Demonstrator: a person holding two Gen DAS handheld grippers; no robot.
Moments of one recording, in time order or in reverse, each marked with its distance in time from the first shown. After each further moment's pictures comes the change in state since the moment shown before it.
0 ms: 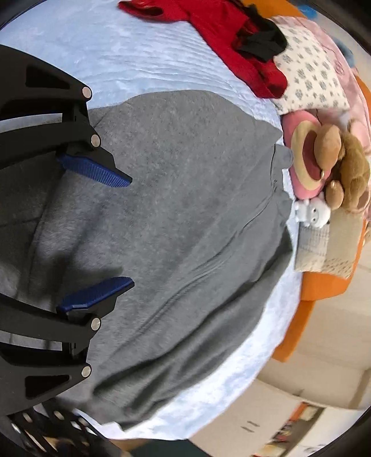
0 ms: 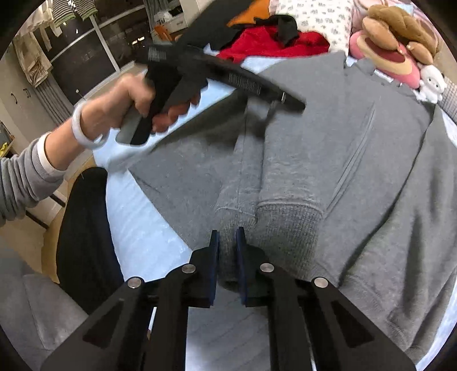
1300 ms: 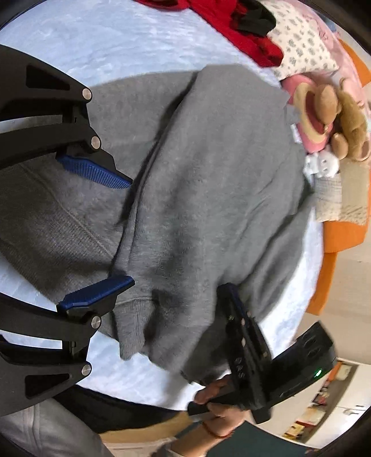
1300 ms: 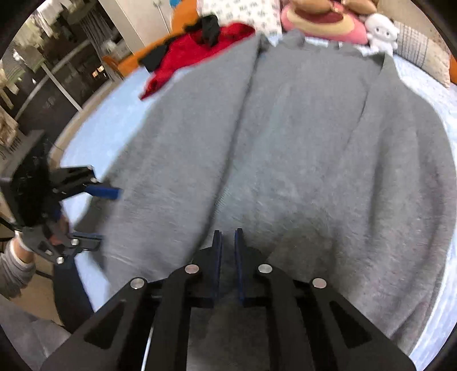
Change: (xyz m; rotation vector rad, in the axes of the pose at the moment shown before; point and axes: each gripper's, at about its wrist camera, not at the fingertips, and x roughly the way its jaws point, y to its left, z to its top) left arm -0.054 -0.058 -0.083 0.165 0.073 -0.109; right arm -0.034 -0.124 0.023 0.264 -0.087 0.004
